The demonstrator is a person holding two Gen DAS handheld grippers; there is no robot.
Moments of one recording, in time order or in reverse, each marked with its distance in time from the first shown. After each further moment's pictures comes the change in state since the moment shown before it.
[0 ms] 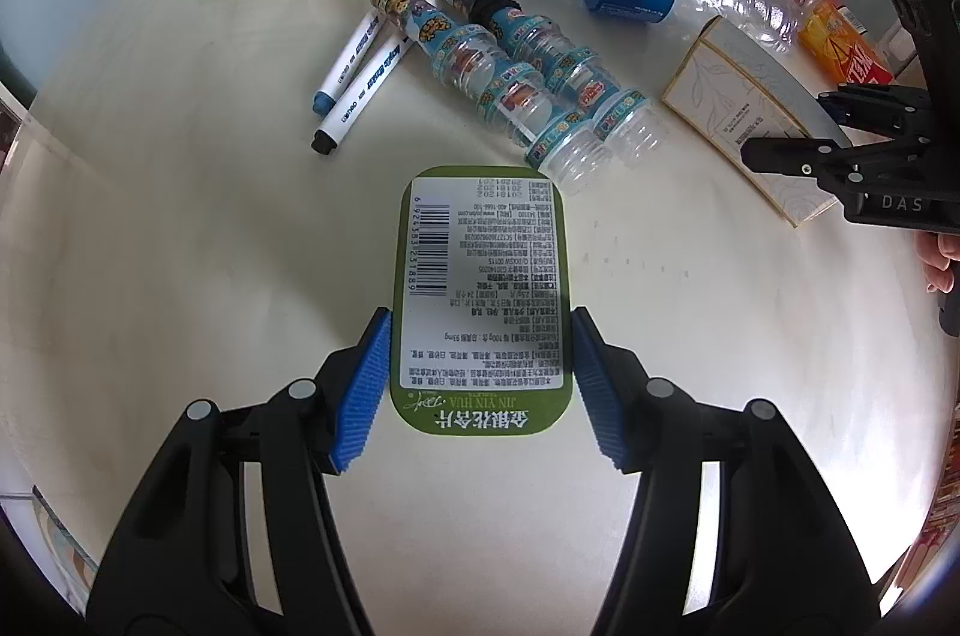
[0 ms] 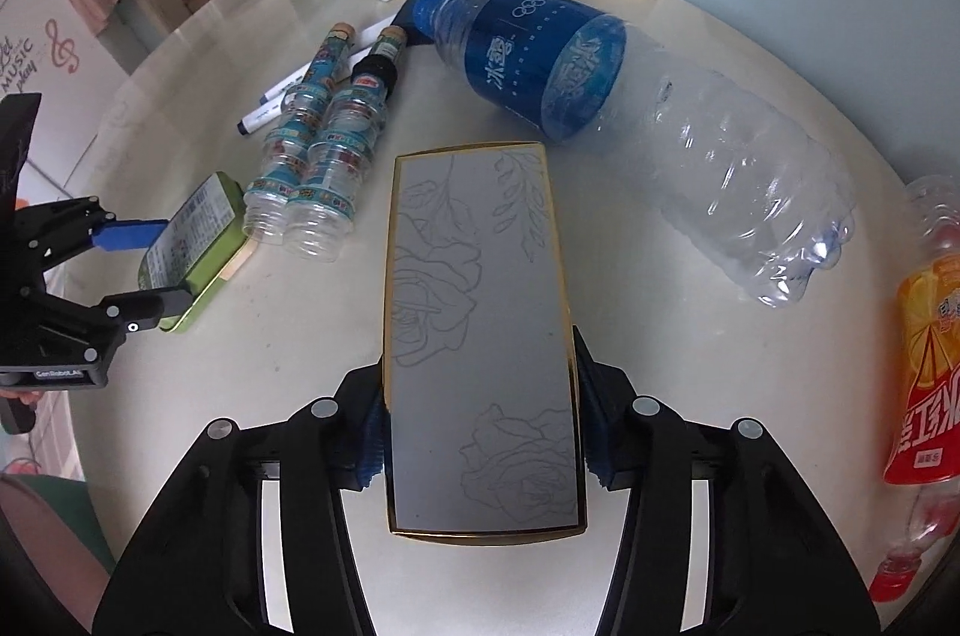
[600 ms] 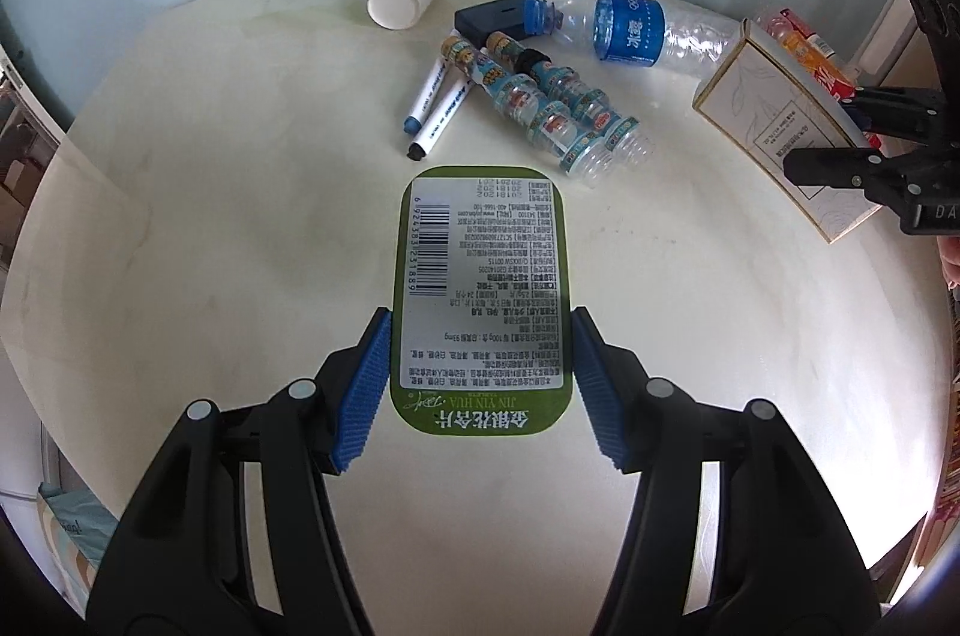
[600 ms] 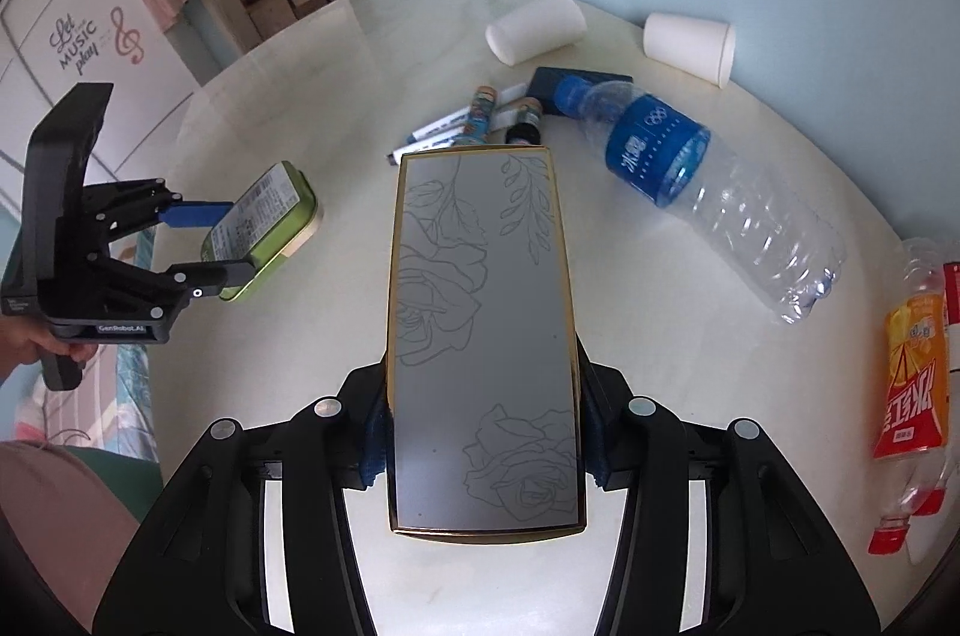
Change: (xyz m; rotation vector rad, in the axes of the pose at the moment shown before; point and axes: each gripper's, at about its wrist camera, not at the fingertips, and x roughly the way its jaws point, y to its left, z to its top) left arm -0.072 0.019 -0.039 -0.007 -0.119 0.046; right arm -0.071 0.068 -0.008 -0.101 -0.097 0.088
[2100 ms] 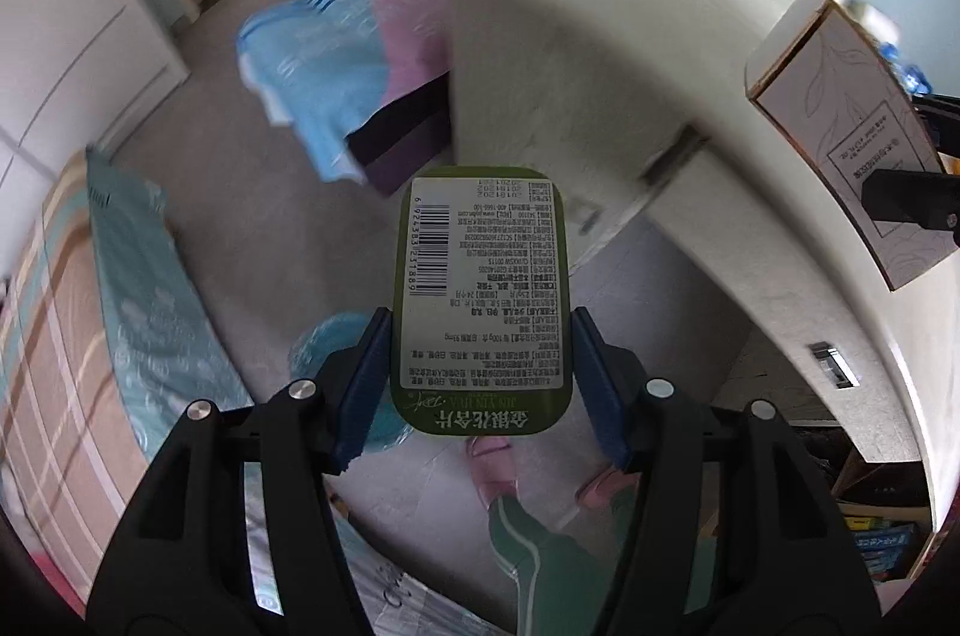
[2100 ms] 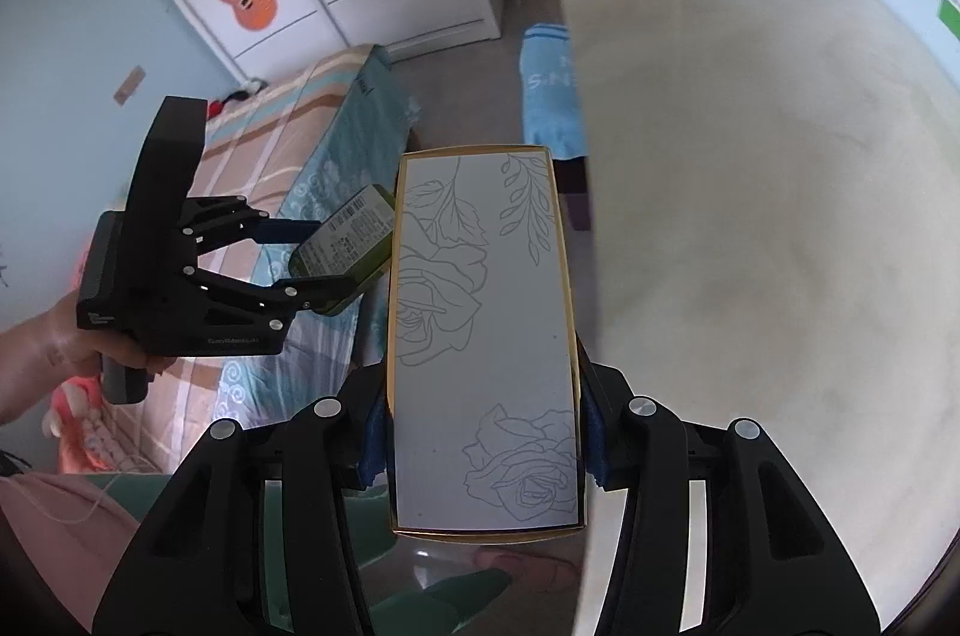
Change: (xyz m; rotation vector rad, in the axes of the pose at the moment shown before) left arm -0.087 0.281 -0.332 -0.598 0.113 0.220; right arm 0.151 0.437 0.028 -0.467 0.197 0.387
